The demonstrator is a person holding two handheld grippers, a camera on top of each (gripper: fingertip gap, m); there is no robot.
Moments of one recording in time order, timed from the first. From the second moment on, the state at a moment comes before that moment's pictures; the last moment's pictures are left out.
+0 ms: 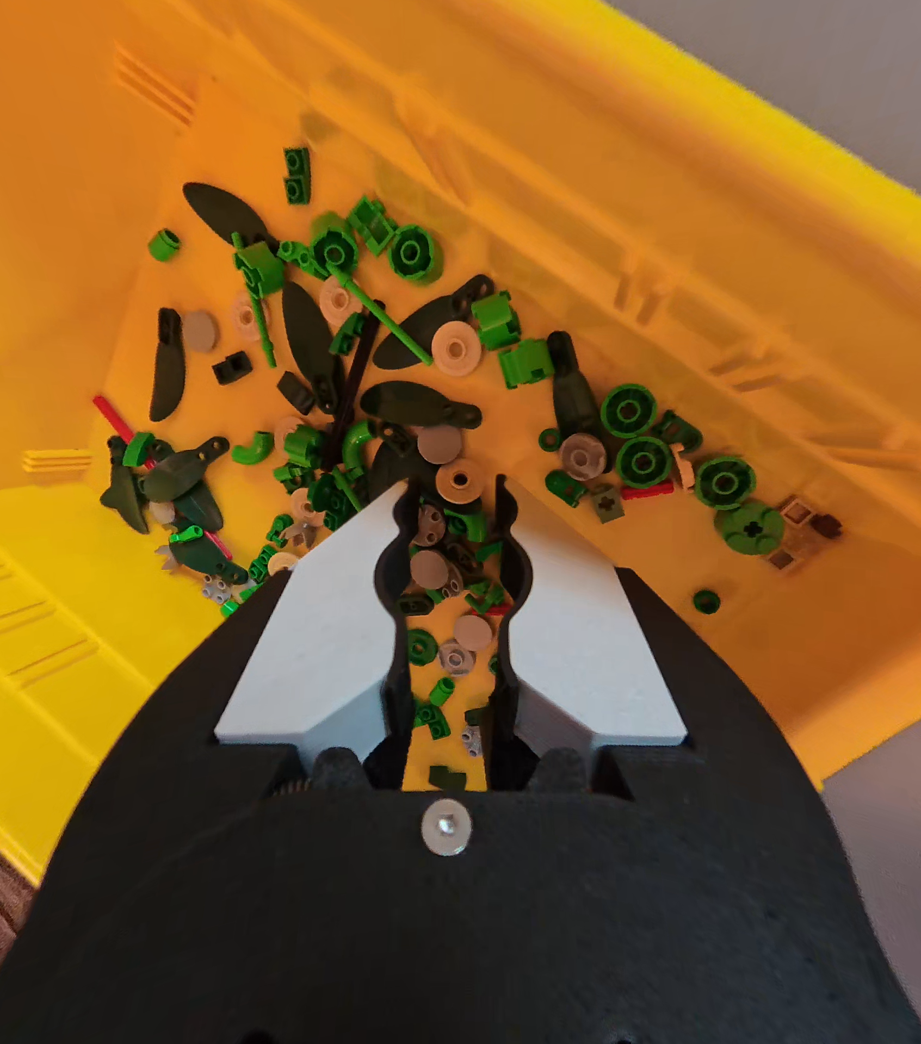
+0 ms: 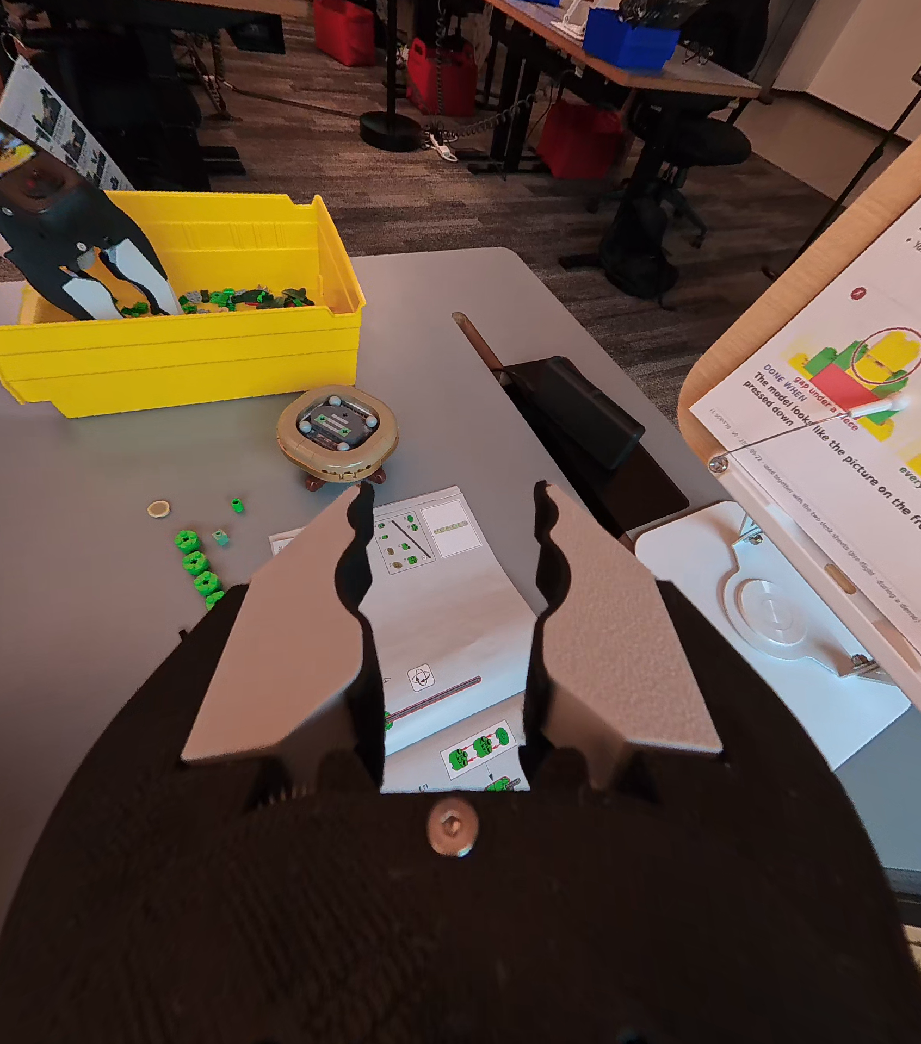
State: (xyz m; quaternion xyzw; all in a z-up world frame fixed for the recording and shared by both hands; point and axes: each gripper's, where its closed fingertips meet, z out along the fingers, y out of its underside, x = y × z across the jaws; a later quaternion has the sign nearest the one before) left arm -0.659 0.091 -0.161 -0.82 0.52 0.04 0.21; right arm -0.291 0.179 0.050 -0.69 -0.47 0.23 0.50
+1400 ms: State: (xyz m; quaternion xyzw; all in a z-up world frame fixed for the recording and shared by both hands) left arm -0.654 0.093 -0.155 -0.82 0.52 0.02 0.24; right arm -0.300 0.175 0.045 -0.69 -0.48 0.24 0.49
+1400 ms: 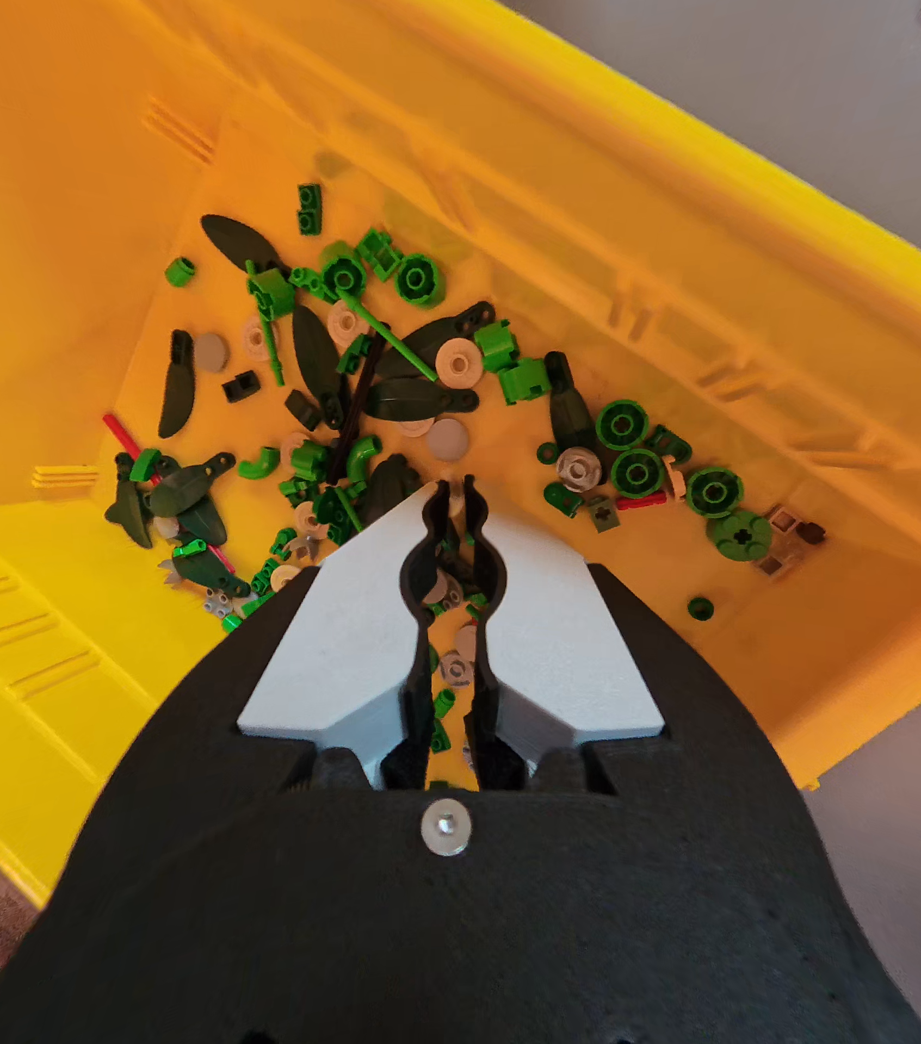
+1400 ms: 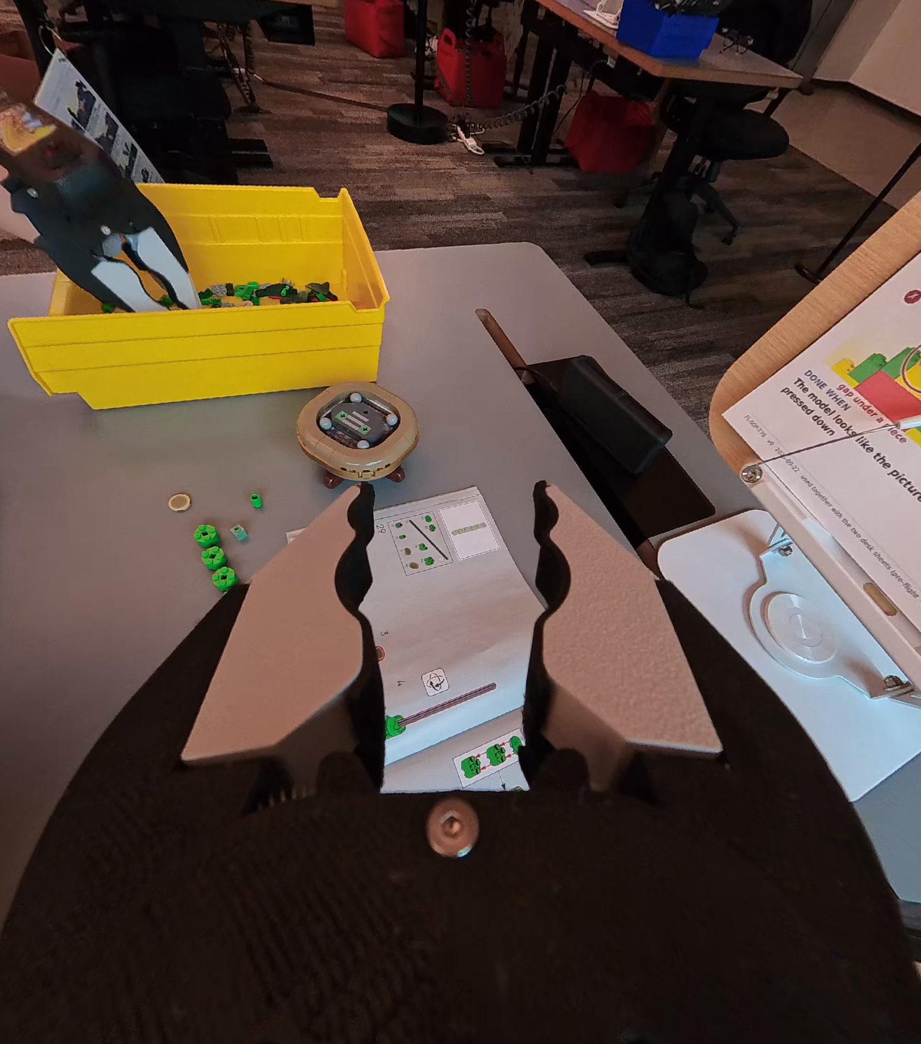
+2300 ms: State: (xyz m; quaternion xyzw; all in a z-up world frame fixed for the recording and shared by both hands) left arm -0.529 0.012 0.035 -0.74 0.20 -0.46 0.44; right arm -0.479 0.007 0.068 -0.42 -0.66 0.34 0.52
